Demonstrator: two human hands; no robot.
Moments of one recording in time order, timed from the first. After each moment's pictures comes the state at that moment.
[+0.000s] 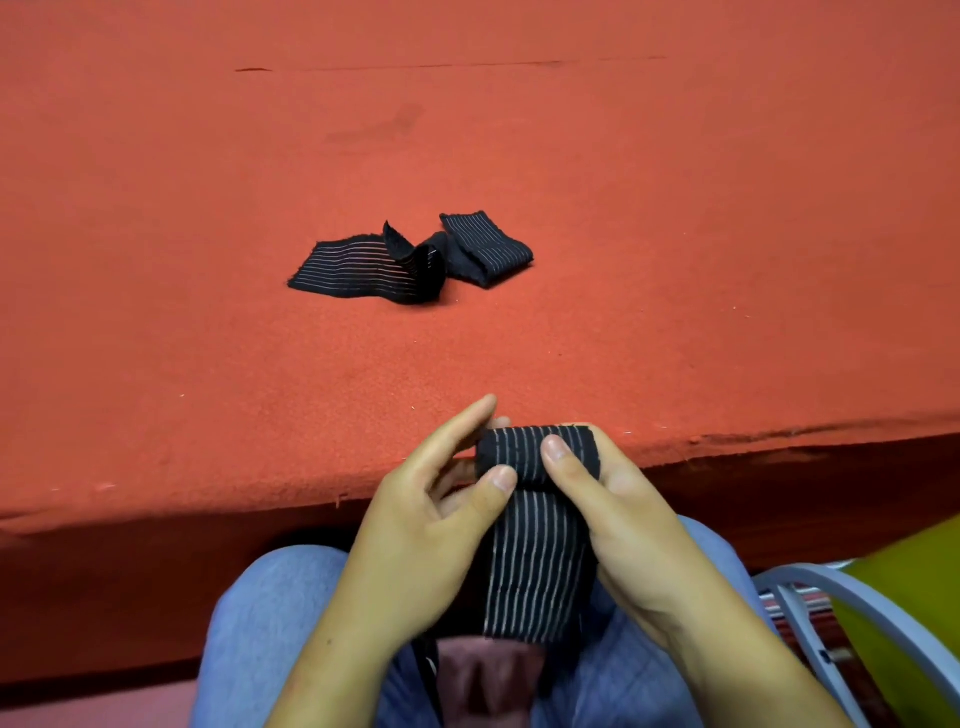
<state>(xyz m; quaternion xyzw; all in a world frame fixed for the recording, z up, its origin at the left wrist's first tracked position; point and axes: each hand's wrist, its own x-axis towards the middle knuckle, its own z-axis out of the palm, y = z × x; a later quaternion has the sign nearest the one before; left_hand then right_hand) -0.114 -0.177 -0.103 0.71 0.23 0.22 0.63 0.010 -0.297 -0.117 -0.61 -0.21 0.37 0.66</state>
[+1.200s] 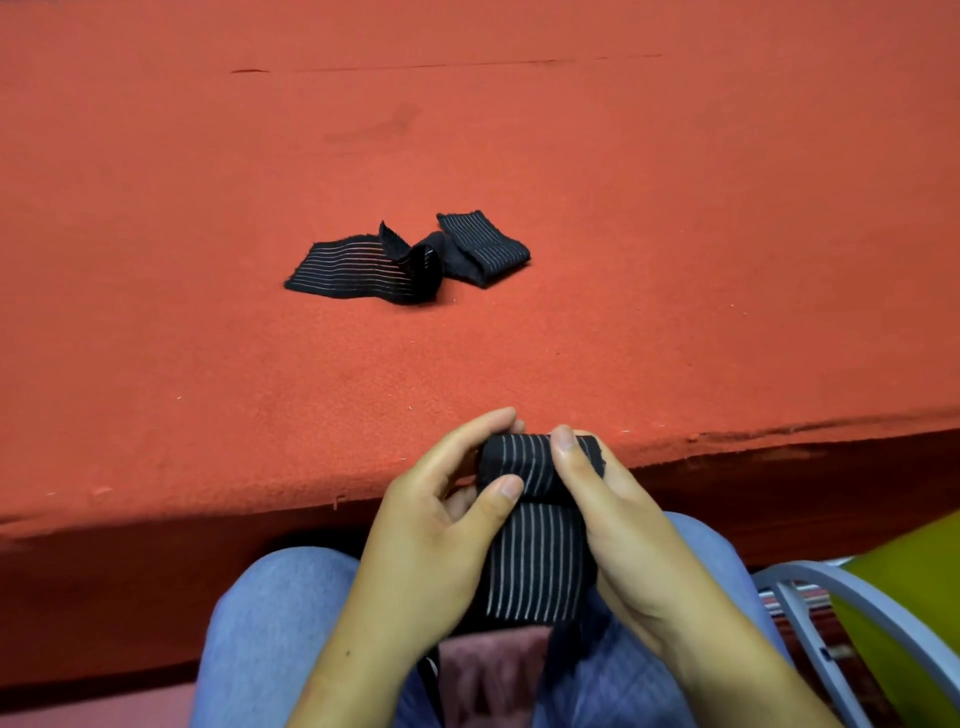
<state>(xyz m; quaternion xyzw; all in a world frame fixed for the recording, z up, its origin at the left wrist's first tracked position) -0.111 -0.186 -0.103 0.70 0.22 0.23 0.63 0.004 -0.296 -0.119 -0.61 -0.16 0.39 0.68</state>
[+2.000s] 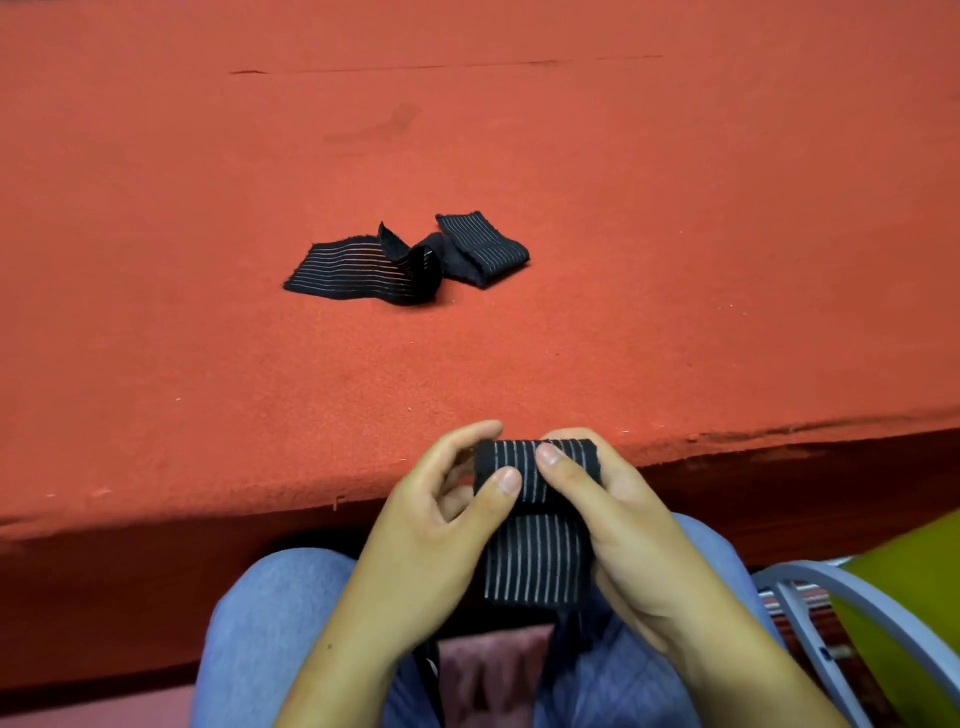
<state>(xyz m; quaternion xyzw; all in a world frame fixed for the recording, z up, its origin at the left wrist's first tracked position) -0.111 -0.182 -0.103 0.67 0.25 0.18 0.67 0.007 -0.299 -0.113 -0.62 -0.18 0.38 0.66</state>
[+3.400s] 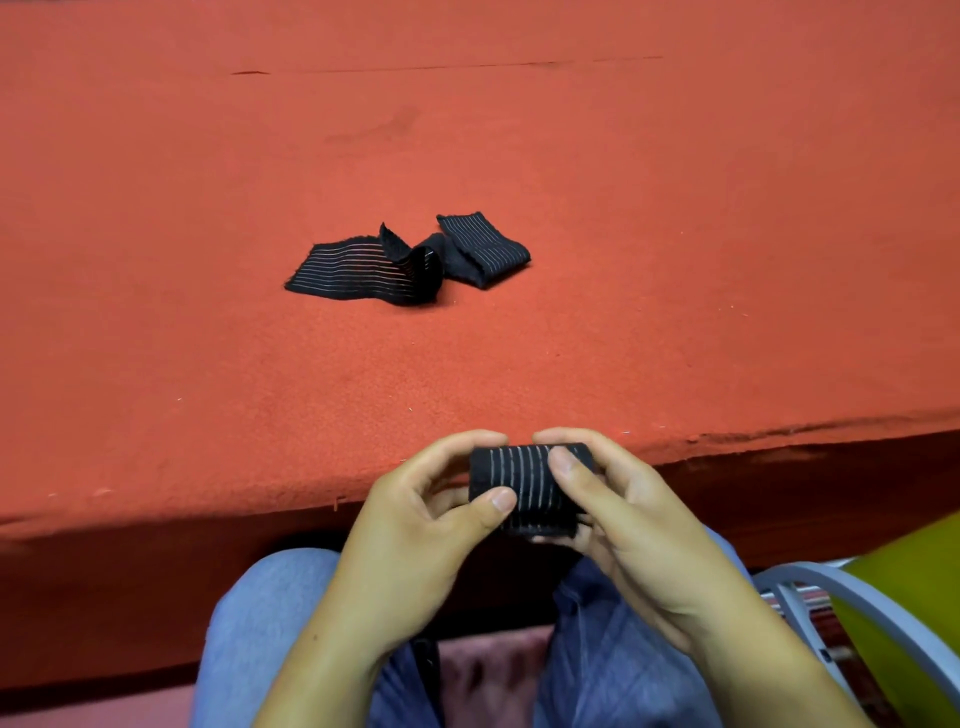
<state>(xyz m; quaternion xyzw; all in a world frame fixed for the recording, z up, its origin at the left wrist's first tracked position) -0.115 -0.171 -0.111 0.67 0.23 0.20 0.68 0.012 -0.307 -0.106 -0.59 -0.18 0.42 0.67</state>
